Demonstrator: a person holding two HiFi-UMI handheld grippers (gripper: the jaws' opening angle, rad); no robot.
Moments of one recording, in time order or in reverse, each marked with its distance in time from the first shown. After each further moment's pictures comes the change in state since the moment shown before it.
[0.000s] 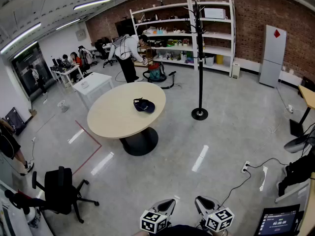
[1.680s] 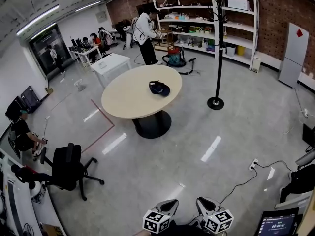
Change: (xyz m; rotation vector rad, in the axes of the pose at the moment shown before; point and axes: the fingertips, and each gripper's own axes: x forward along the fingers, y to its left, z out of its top) left arm -0.016 -0.037 -0.057 -0.090 0.047 0.099; right arm -0.030 0.002 -0.050 0.024 0.112 0.076
